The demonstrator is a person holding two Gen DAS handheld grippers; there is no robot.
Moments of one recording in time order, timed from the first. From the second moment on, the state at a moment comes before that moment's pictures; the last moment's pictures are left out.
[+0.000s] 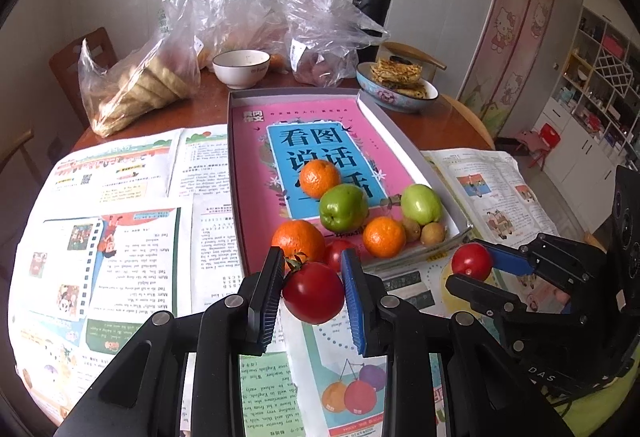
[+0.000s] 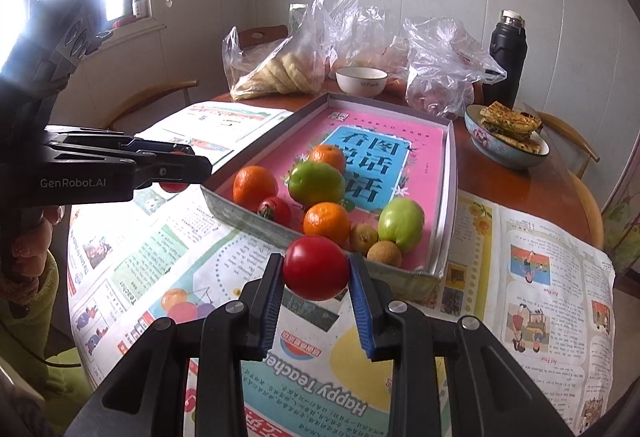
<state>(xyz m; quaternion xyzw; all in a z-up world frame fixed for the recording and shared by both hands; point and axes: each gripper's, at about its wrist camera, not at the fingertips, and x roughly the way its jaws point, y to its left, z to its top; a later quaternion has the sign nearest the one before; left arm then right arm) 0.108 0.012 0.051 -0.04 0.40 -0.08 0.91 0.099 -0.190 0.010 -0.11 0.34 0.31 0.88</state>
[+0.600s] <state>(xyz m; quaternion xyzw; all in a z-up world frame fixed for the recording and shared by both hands) 0.146 -0.017 0.046 -0.03 0.41 -0.09 0.91 0.133 -0.190 0.027 -0.09 0.32 0.30 0.90</state>
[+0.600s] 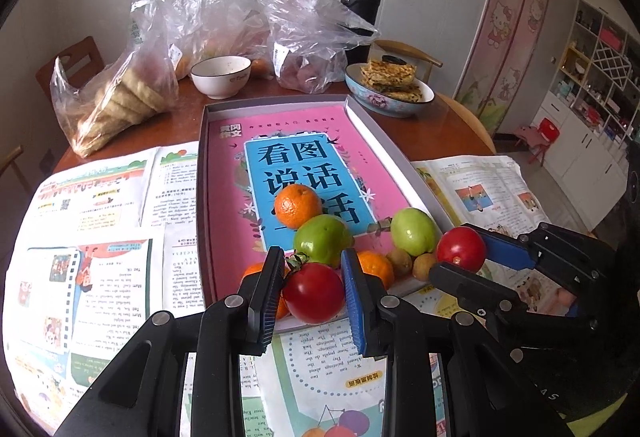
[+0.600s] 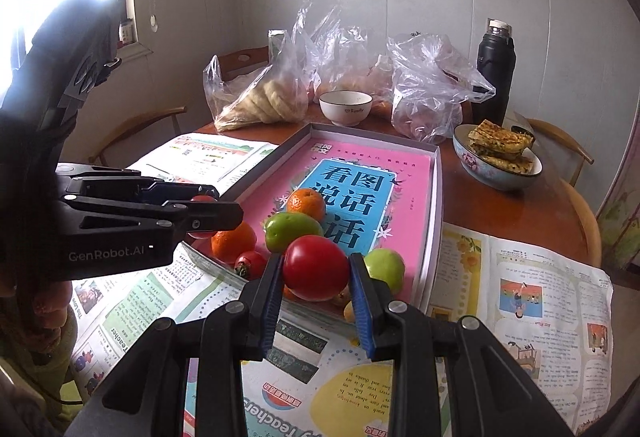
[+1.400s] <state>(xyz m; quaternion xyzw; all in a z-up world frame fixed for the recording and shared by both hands) 0.165 -0.029 0.020 -0.02 0.43 -0.09 0.90 0.154 -0.189 0.001 -0.07 0.35 0.29 0.89</state>
